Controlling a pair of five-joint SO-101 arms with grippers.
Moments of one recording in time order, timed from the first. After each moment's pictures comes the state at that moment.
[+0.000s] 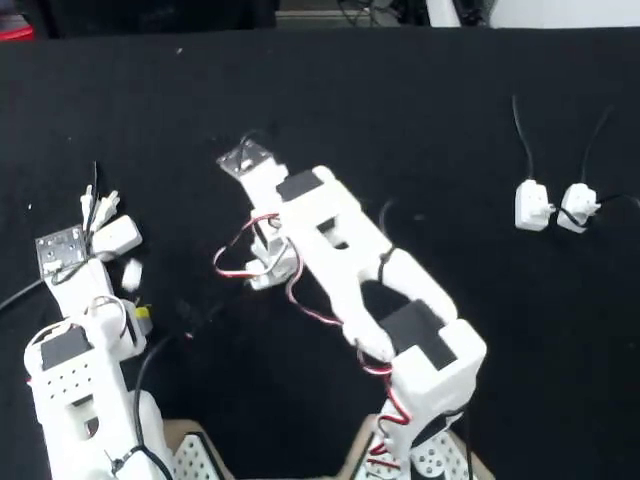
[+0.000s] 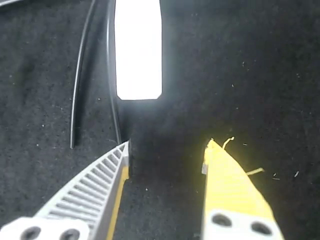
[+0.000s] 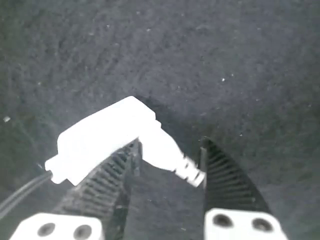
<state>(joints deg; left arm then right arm) -31.7 -62.6 79.4 55.9 -7.3 -30.8 15.7 11.3 69.0 10.9</state>
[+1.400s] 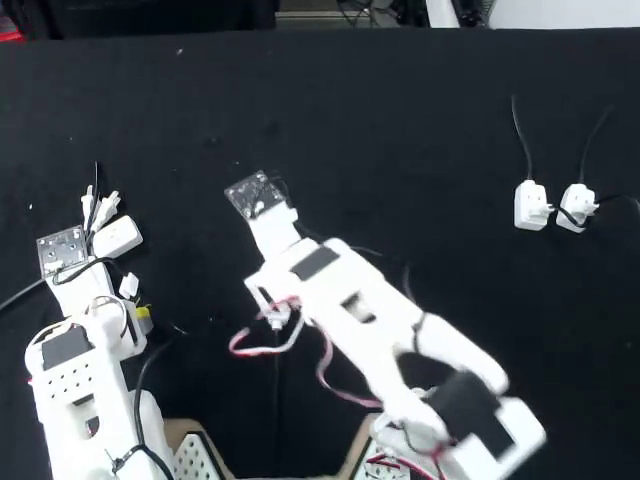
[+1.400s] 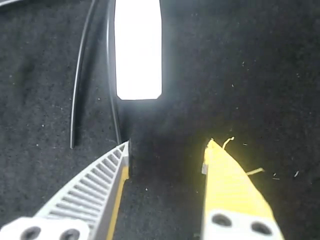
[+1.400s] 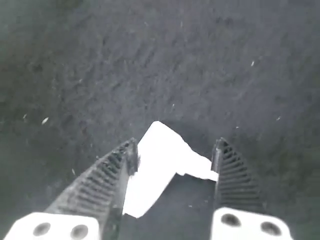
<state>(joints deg) -31.7 -62.6 79.4 55.9 -7.3 -37.6 -8.1 42.9 45.8 -7.2</state>
